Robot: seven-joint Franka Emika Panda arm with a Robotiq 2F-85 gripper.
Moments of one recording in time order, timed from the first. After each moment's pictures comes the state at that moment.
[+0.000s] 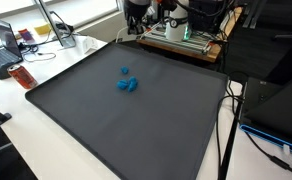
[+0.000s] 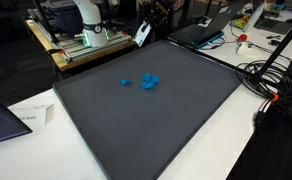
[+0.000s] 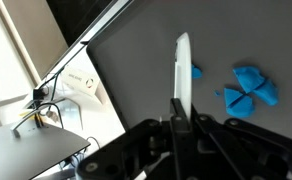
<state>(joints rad) 0.21 0.20 0.07 -1.94 -0.50 1.66 0.99</state>
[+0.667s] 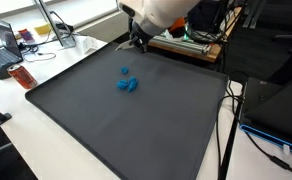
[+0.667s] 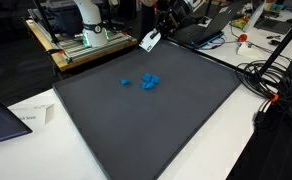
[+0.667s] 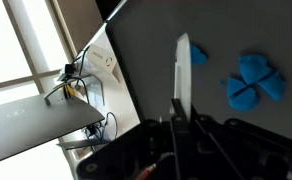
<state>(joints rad) 0.30 0.44 0.09 -1.74 -0.65 1.51 1.08</state>
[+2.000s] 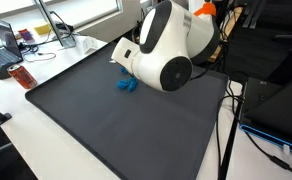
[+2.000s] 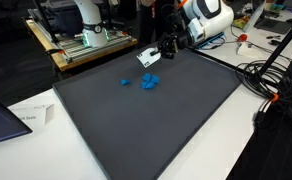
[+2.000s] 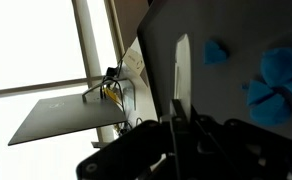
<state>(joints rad) 0.36 0.86 0.02 -1.34 -0.73 1.24 1.04</state>
